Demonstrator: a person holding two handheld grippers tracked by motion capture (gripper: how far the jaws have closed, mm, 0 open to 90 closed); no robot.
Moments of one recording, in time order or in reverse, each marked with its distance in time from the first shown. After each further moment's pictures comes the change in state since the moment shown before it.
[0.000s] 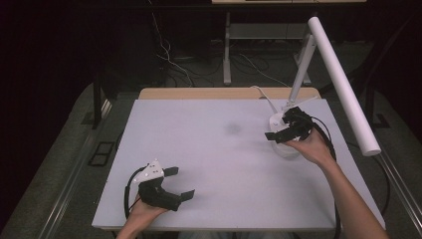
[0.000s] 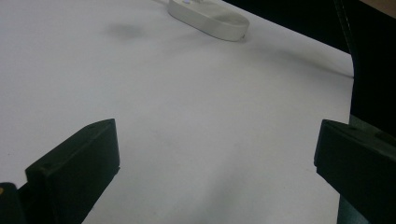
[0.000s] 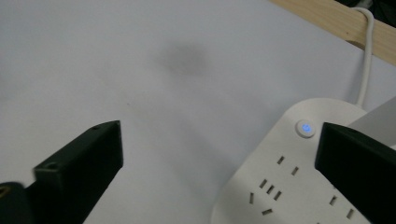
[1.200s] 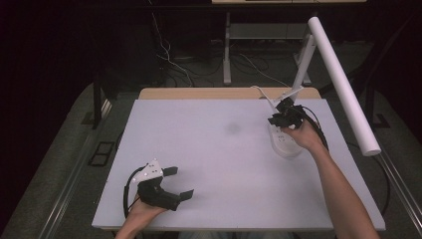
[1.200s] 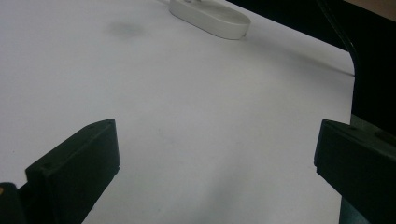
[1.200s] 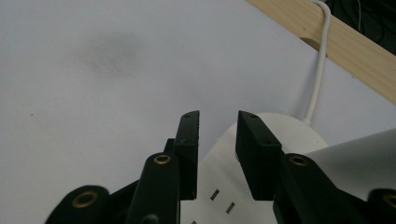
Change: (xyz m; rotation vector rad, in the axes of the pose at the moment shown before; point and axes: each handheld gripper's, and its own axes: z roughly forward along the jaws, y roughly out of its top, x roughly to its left) left arm 0.002 -0.001 -0.001 0.000 0.000 -0.006; right arm -0.030 0.021 0.040 0.076 -0.147 -0.041
